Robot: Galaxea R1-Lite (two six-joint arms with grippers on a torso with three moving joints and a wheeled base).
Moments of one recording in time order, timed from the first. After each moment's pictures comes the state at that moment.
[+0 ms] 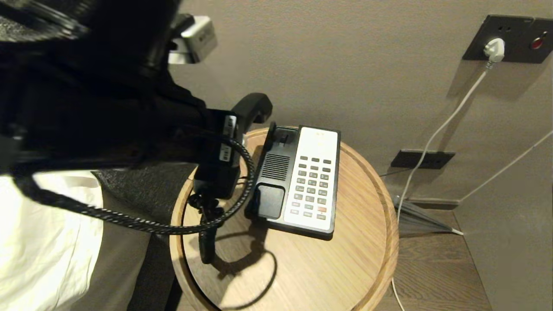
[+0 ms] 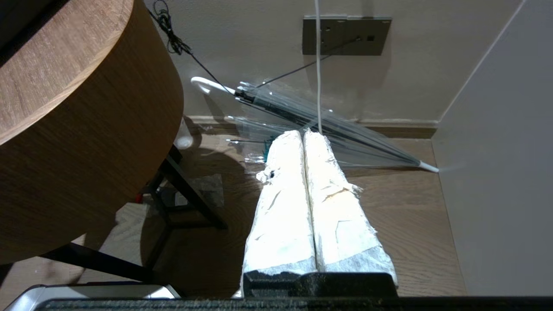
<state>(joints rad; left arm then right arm) -0.91 1.54 -1.61 0.61 0.51 -0.32 0.00 0.00 0.00 -0.04 0.00 0.02</state>
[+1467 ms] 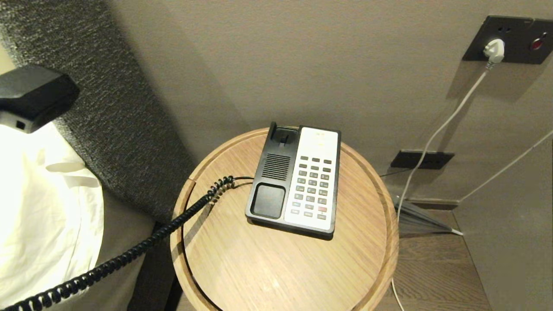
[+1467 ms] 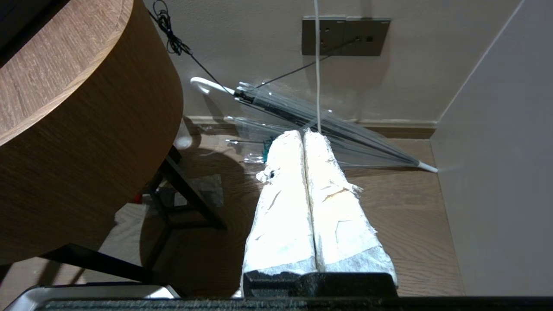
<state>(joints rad) -0.93 0.75 -1.31 0.77 0.35 -0.65 0.00 0.00 0.00 -0.04 0.00 0.02</state>
